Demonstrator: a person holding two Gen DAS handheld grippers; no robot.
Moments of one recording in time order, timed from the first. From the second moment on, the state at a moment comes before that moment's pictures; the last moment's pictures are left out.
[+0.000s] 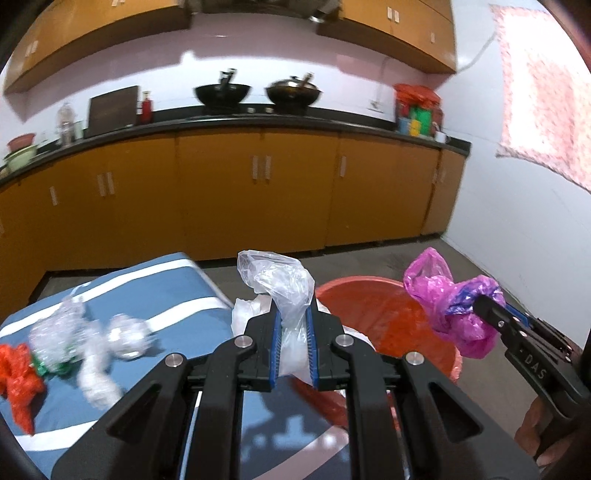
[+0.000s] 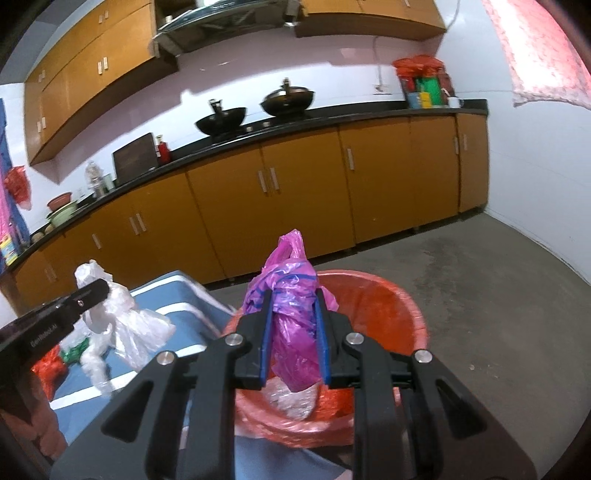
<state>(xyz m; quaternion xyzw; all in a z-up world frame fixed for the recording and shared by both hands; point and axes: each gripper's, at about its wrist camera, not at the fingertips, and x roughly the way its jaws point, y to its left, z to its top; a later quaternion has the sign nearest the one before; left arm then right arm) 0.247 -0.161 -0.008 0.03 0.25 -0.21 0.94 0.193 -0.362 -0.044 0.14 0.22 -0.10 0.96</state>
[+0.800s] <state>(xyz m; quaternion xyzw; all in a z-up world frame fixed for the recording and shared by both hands) 0.281 -0.221 -0.049 0.07 0.29 -0.26 0.92 0.219 -0.418 -0.079 0.20 0.24 -0.12 0.94</state>
